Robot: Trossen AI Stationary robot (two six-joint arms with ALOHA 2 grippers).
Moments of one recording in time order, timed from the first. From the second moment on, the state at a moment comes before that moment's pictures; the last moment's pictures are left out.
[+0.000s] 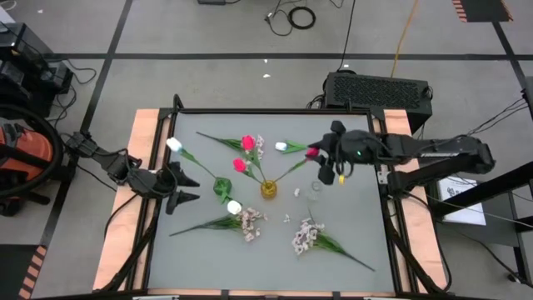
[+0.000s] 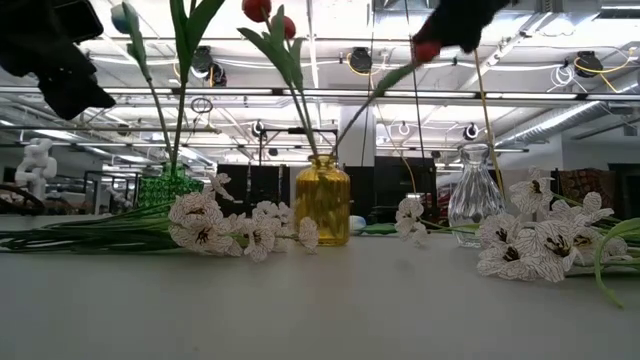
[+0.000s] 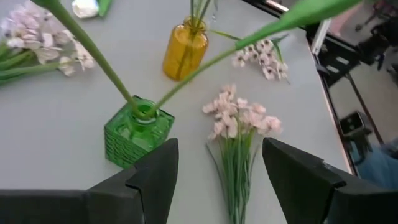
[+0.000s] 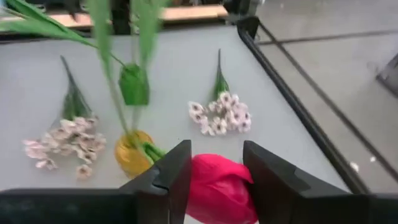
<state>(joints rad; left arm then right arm) -0.50 0.34 0.40 -0.60 -0.36 -0.64 -0.04 1.07 1.00 -0.46 0.24 0.11</state>
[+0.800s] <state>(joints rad) -0.50 0.34 0.40 -0.58 -0.48 -0.67 -0.29 0.99 0.87 -0.26 -0.19 0.11</state>
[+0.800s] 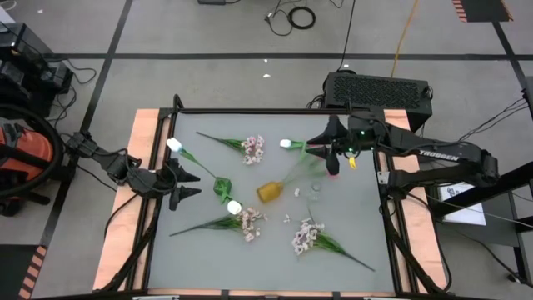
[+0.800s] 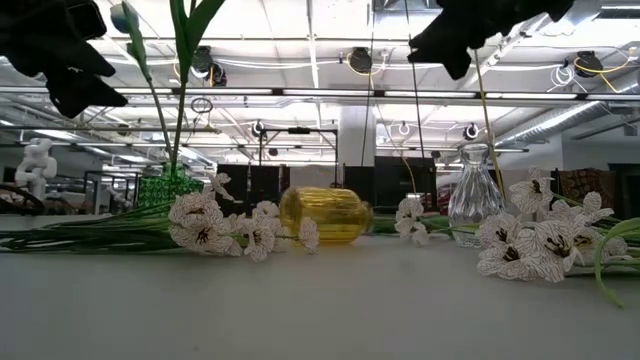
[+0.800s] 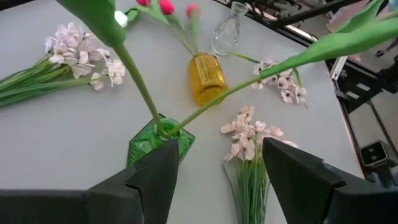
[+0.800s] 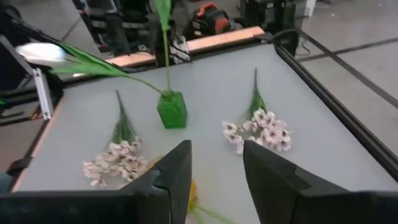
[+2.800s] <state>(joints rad) -0.36 1.86 1.66 -0.55 -0.59 -0.22 0.02 0.86 0.89 -0.49 0.26 0.14</state>
